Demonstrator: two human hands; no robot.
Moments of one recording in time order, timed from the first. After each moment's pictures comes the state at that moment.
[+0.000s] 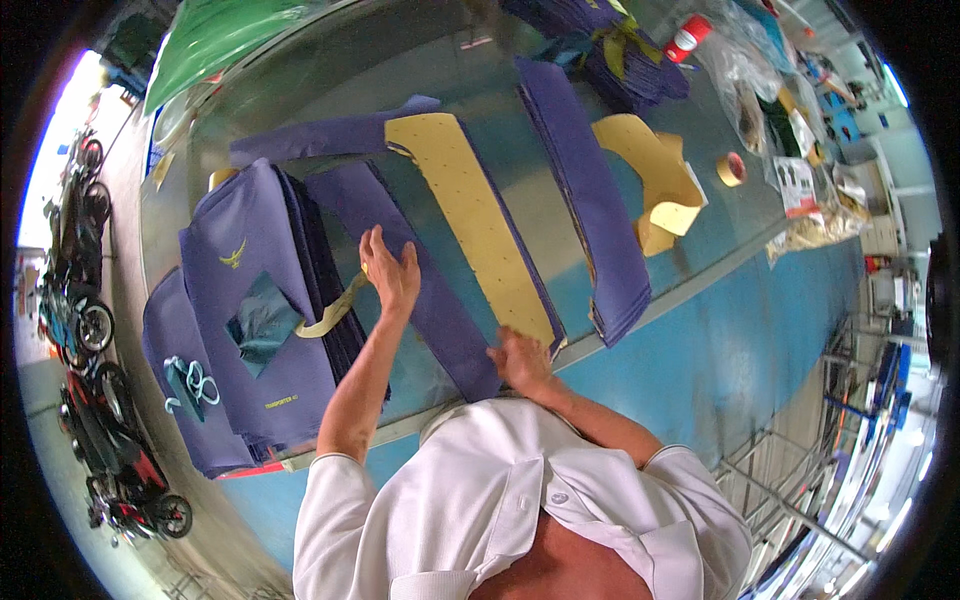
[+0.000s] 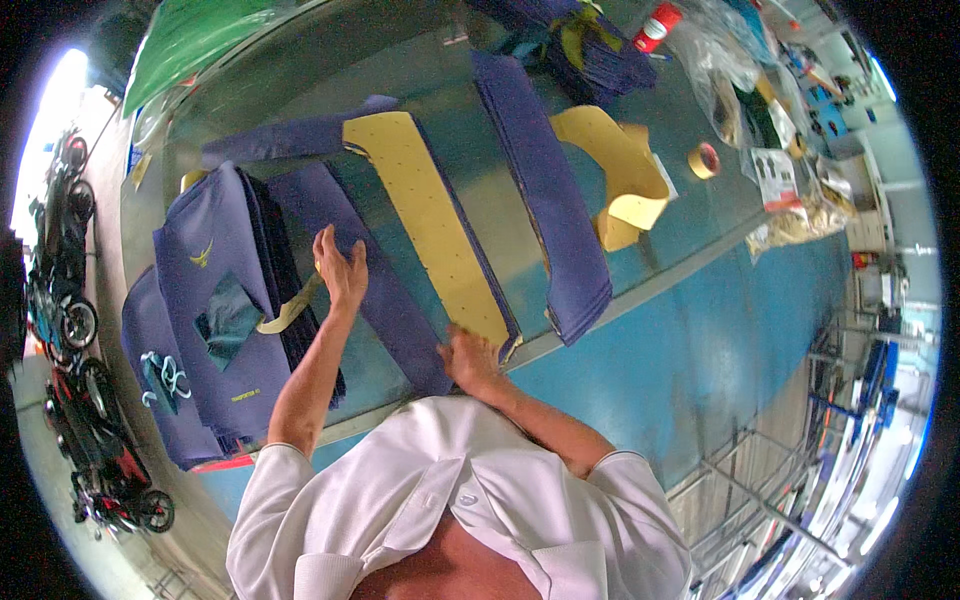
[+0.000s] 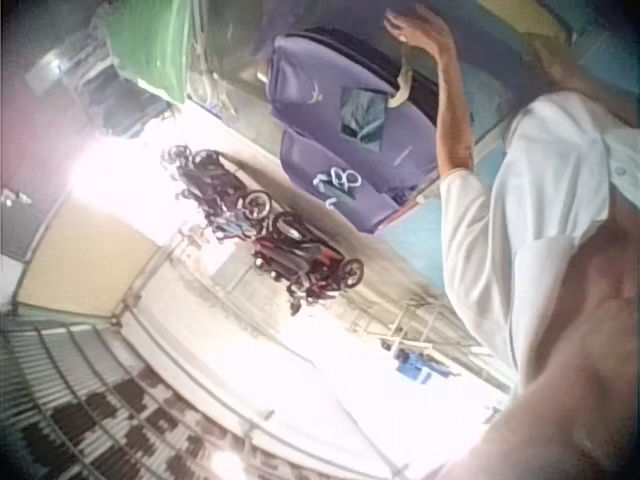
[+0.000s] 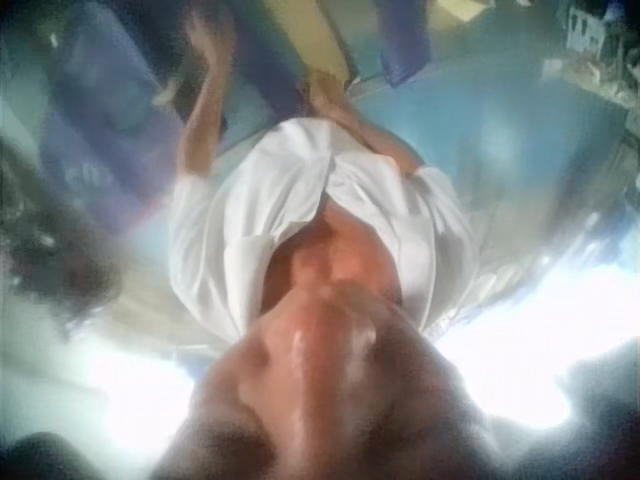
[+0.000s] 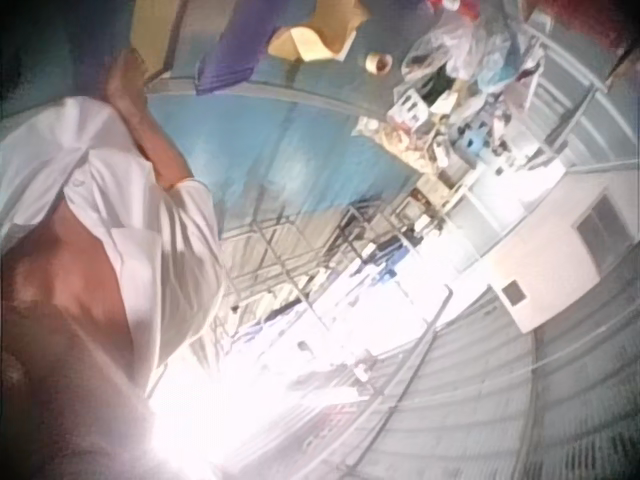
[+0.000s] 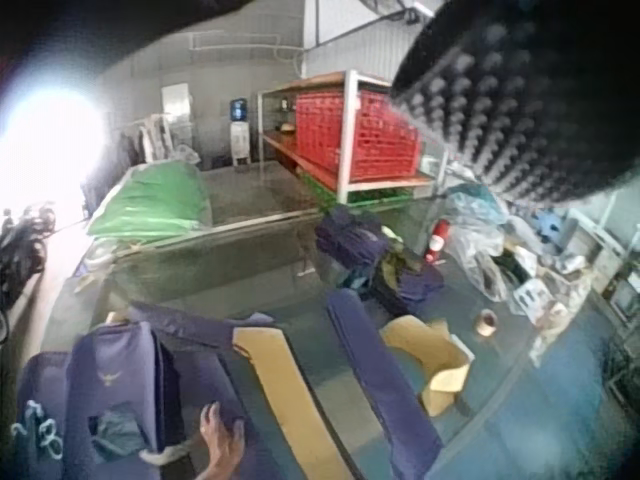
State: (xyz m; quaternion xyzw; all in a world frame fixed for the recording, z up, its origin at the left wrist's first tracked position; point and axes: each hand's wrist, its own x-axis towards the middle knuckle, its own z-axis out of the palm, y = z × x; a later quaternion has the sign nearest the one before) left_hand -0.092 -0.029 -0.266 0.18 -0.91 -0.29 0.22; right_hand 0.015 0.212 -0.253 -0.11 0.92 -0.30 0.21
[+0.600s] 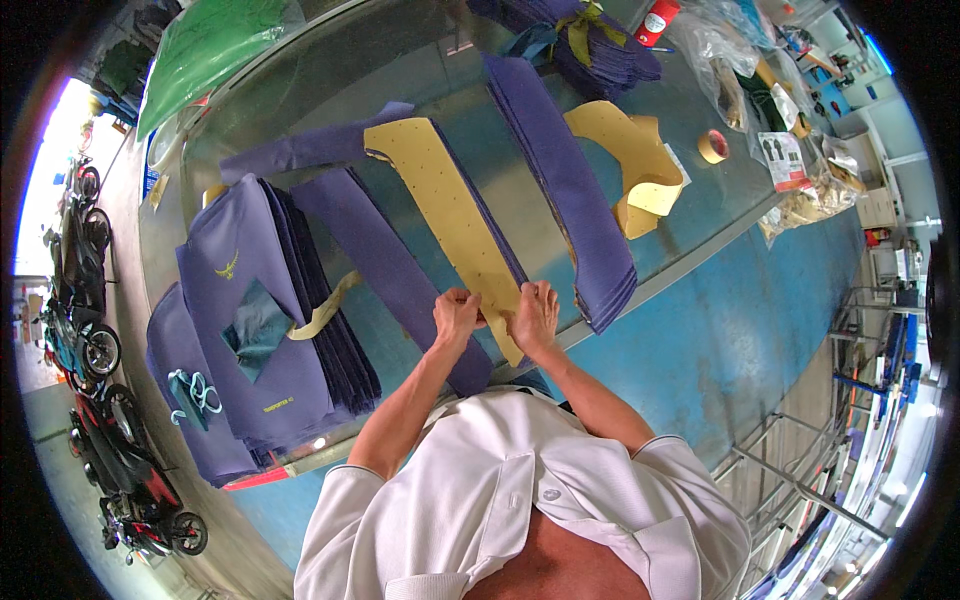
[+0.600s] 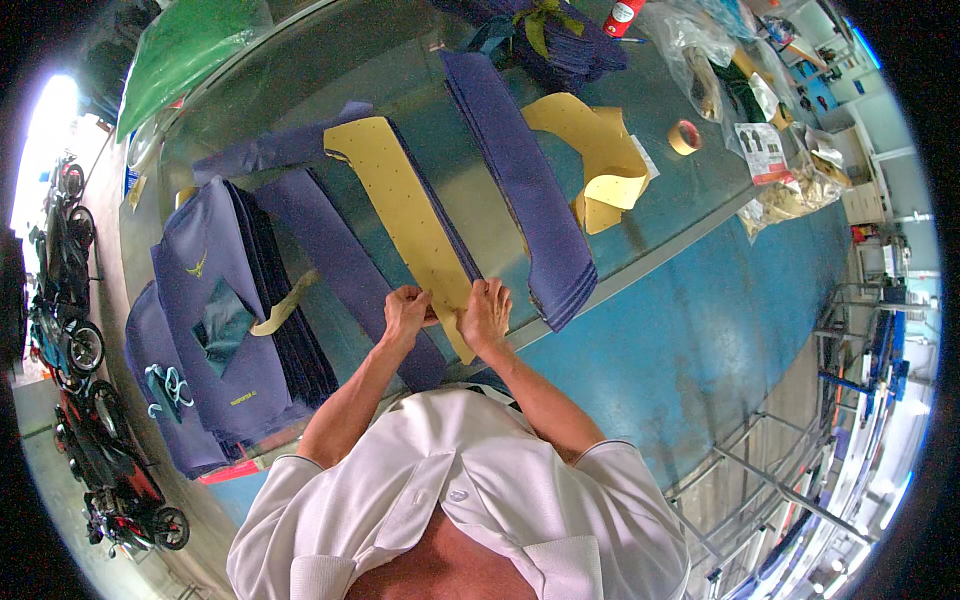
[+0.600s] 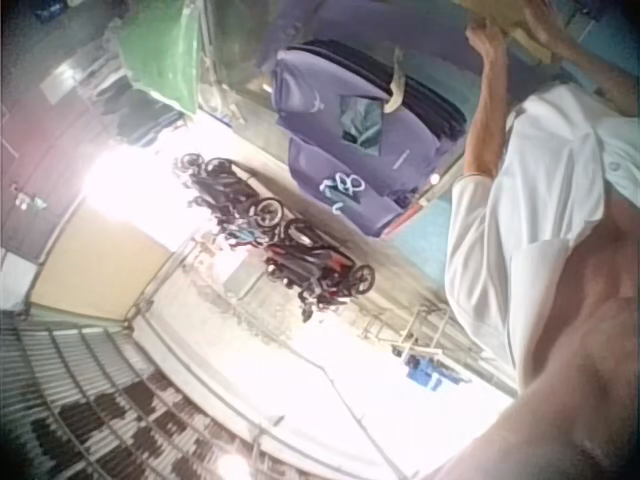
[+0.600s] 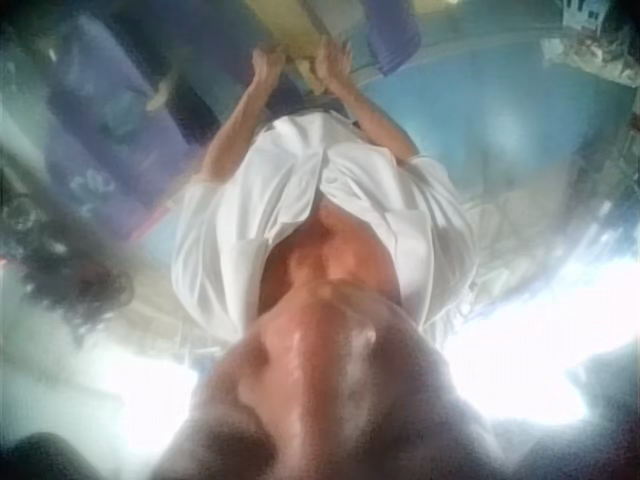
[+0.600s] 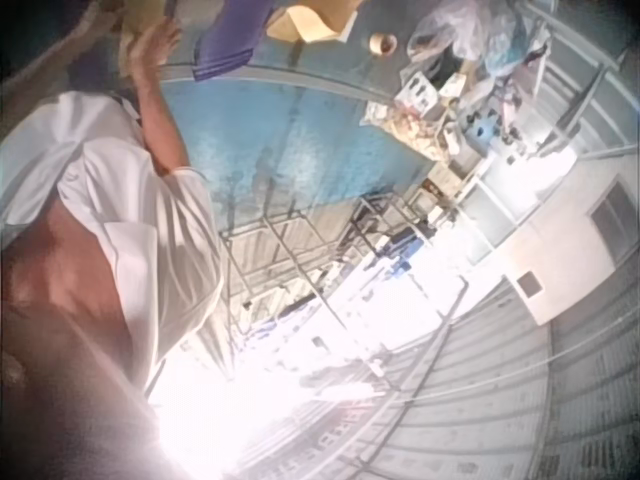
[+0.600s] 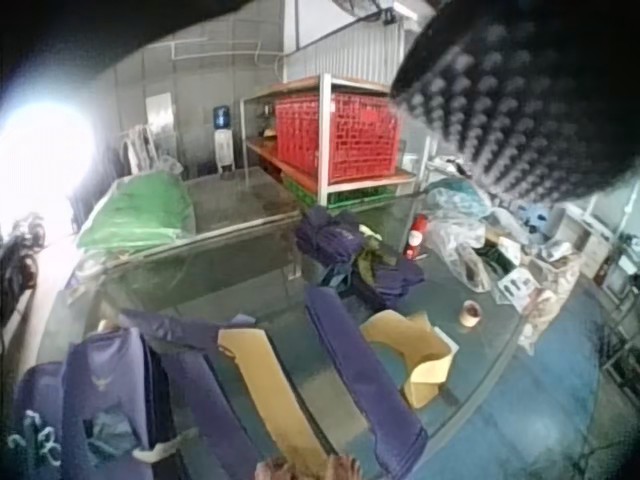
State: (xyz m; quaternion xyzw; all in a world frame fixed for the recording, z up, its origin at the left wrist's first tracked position) left_hand -0.032 0.087 -0.278 0.33 -0.67 -0.64 -0.16; right_hand -0.015 0.240 -0.275 -0.01 0.97 -0.23 0.04
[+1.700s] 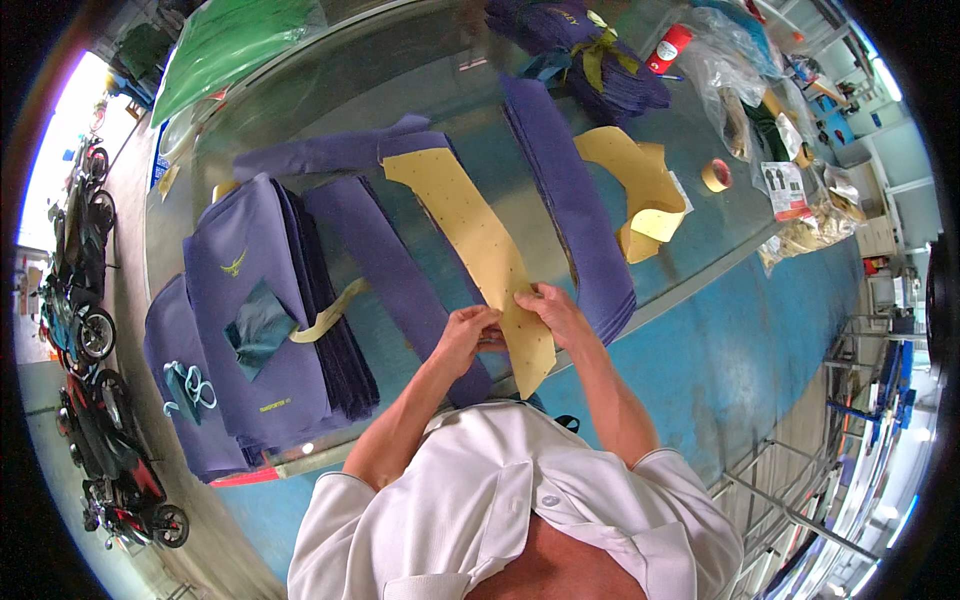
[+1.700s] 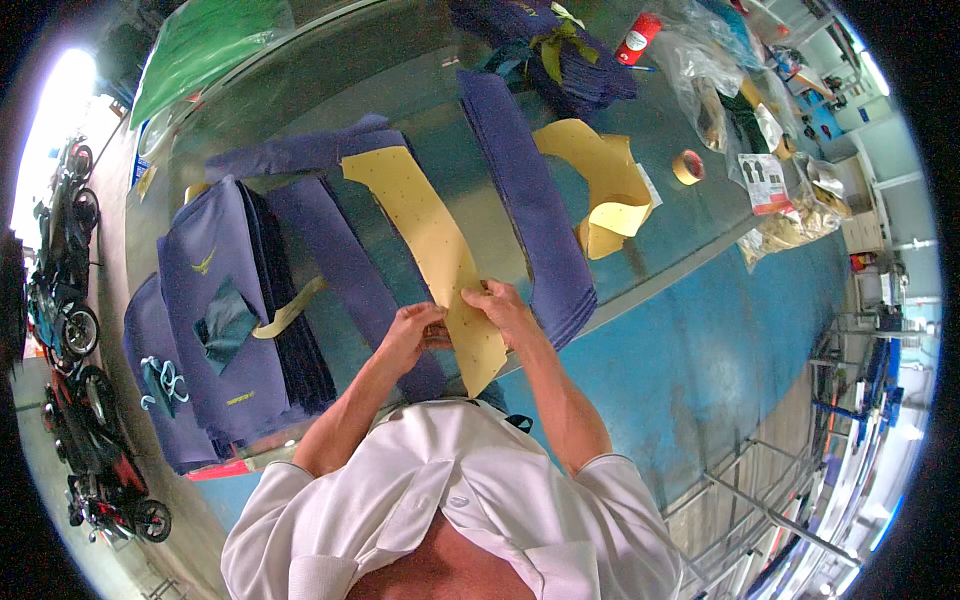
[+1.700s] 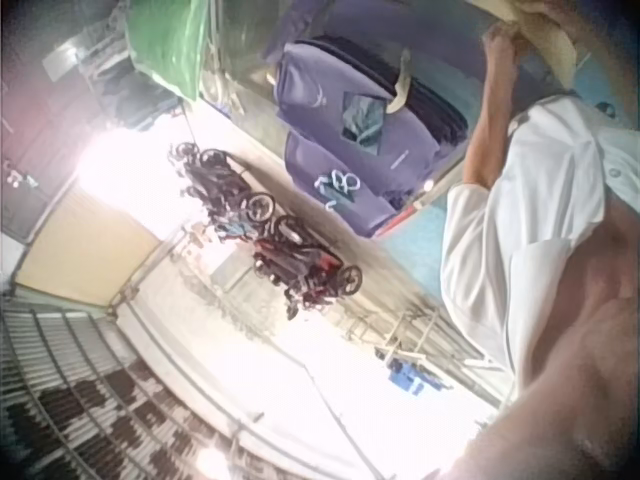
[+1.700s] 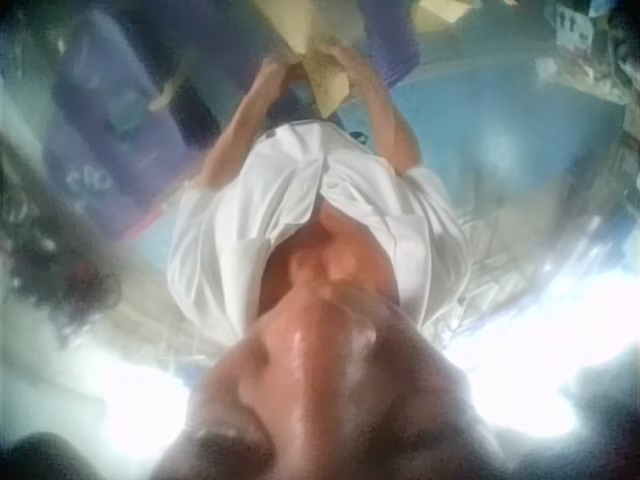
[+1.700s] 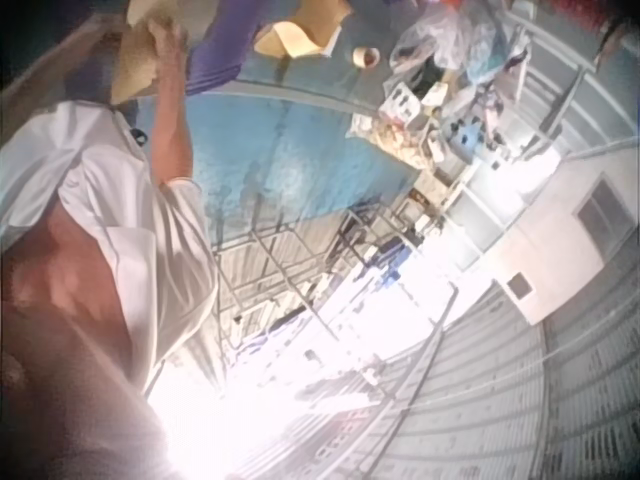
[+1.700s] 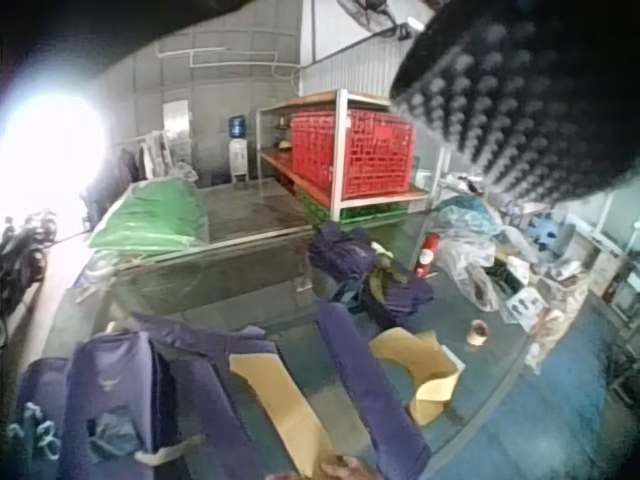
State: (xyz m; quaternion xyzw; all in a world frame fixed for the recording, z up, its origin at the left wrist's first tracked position) left_hand -0.026 0.084 -0.225 0.23 -0.46 -0.80 -0.29; right_hand -0.074 0.273 -0.224 0.16 0.60 -0.70 0.34
